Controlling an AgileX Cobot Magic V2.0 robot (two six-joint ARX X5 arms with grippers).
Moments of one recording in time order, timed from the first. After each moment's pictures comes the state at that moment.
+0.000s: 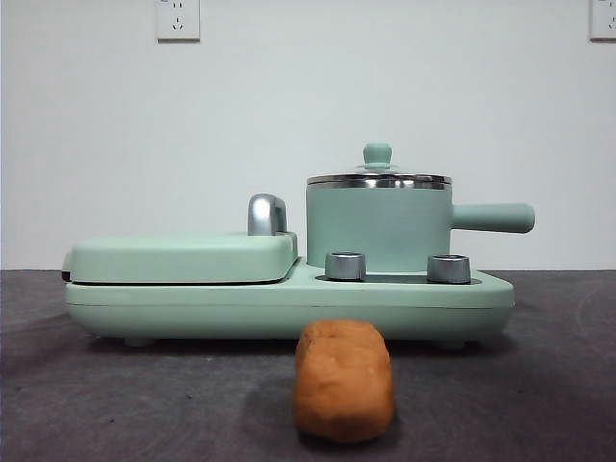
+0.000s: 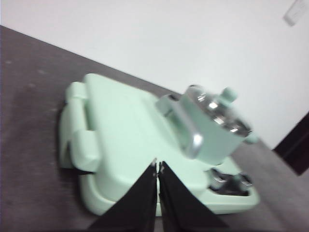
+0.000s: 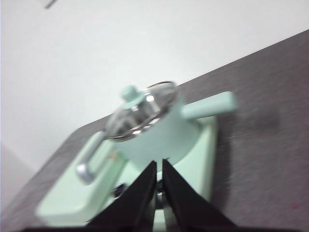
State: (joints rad) left arm -0.07 0.03 0.17 -0.17 0.41 -0.50; right arm -0.05 0.01 0.26 -0.28 -0.48 0.58
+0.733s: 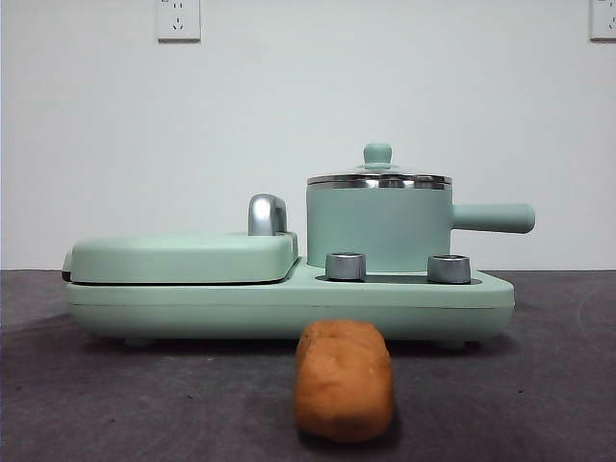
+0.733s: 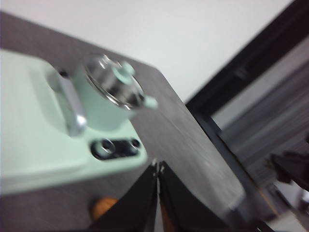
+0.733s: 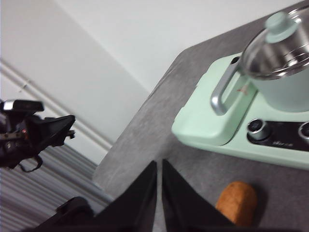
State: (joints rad) left arm -0.08 0.39 0.73 -0.53 0.78 -0.54; right arm -0.05 0.27 0.68 -0.62 -0.98 0.57
